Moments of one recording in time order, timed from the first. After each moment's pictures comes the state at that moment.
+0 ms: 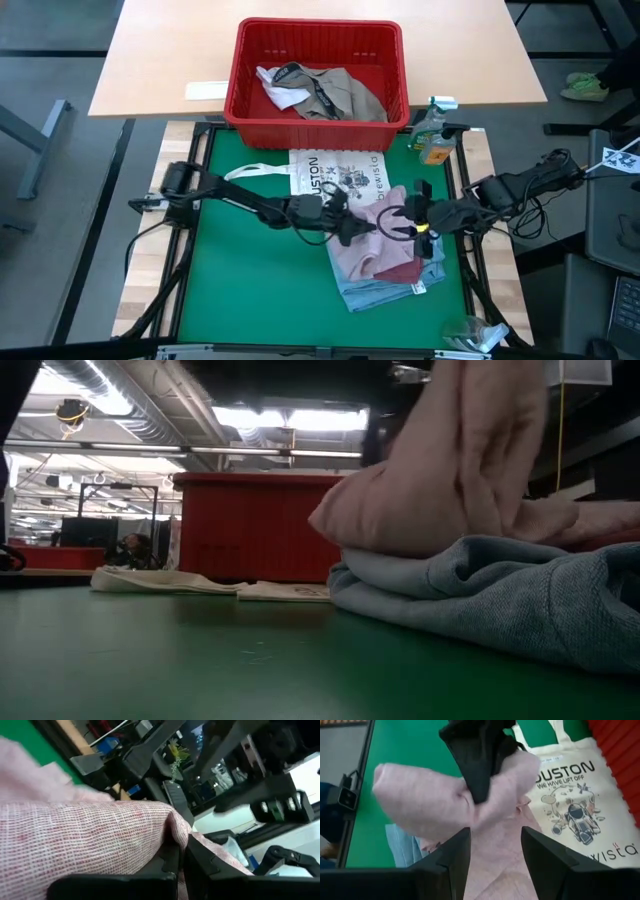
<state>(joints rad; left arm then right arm) -0.12 1.93 1.19 0.69 -0.08 -1.01 0.43 1.11 1.21 -0.95 0.32 0.39</state>
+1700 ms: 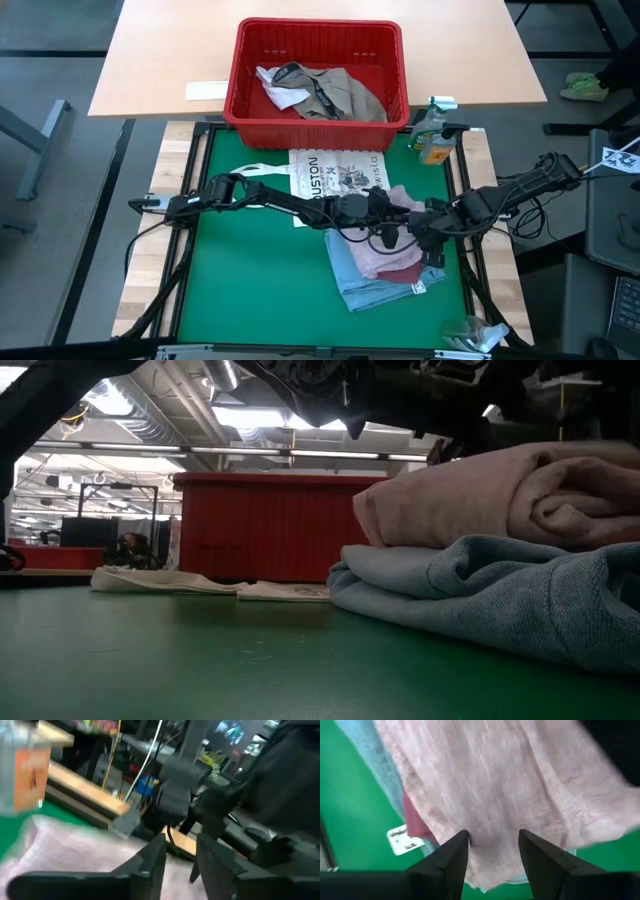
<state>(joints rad) -0.06 2.32 1.75 0.50 -0.22 -0.49 0.43 1.15 1.03 -1.22 0.03 0.61</state>
